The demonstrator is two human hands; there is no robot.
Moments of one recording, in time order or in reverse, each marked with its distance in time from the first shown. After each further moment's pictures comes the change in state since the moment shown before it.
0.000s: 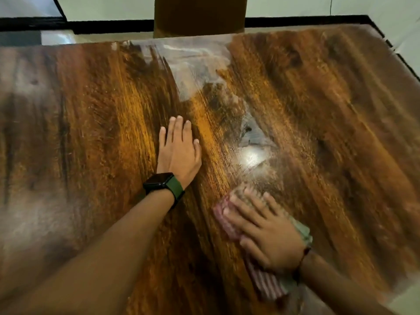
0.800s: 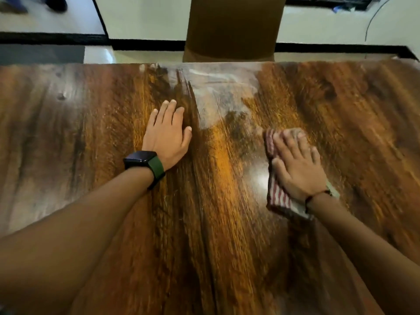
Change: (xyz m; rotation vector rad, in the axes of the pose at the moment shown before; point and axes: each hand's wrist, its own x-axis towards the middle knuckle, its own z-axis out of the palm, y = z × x) left_hand 0.080 -0.059 -0.031 0.074 0.037 -0.029; right_hand 0.142 0.137 -0.038 0.088 0.082 0.499
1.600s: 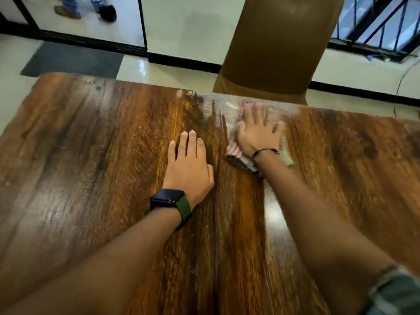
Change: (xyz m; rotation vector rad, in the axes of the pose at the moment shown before) left_hand 0.004 0.002 0.006 0.108 -0.020 -0.187; right_hand 0.187 -0.136 -0.008 -0.017 0.034 0.023
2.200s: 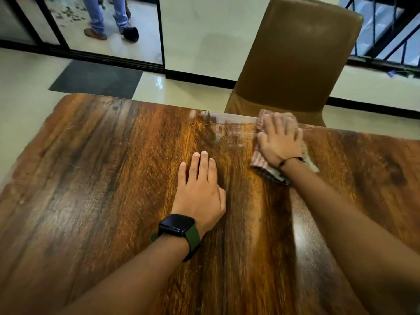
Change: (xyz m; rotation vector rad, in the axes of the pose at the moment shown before) left_hand 0.004 0.003 0.008 0.007 0.028 -0.022; right_hand 0.042 0.022 -0.007 -0.064 0.005 -0.082
